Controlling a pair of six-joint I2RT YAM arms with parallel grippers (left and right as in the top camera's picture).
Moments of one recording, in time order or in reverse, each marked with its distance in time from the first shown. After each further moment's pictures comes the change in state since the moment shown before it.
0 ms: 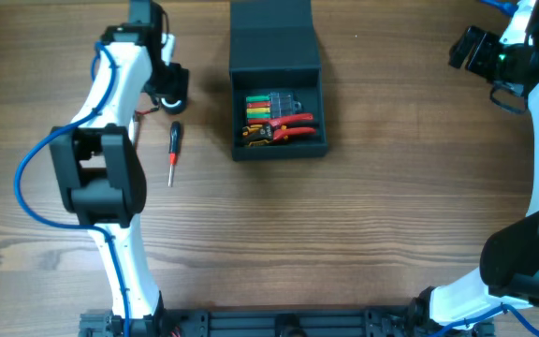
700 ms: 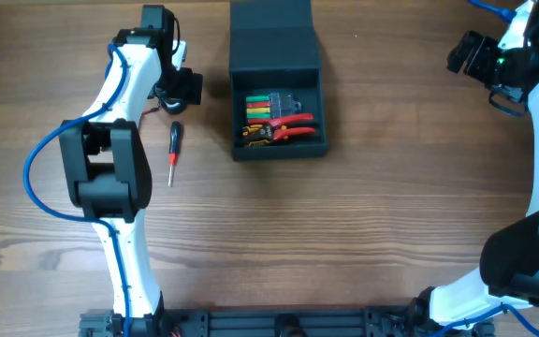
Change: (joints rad) left arm -0.013 0.044 0.003 0.007 0.063 -0.035; right arm 0.000 0.000 0.000 -0.044 0.000 0.026
